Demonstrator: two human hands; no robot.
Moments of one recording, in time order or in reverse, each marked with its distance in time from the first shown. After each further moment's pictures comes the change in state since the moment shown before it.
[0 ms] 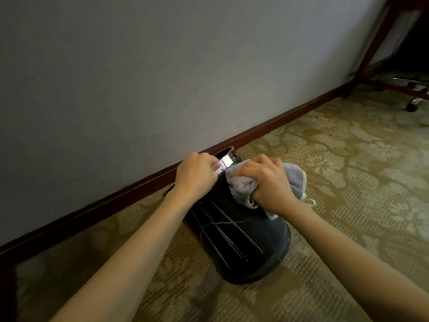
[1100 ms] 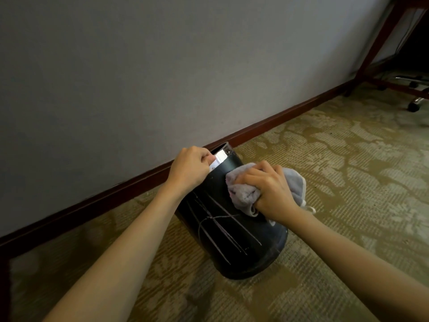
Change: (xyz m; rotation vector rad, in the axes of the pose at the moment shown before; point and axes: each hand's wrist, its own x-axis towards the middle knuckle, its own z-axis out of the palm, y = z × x) left_hand 0.010 -0.014 0.003 -0.228 0.006 -0.102; right_hand -0.016 0.020 0.012 0.021 0.003 -0.145
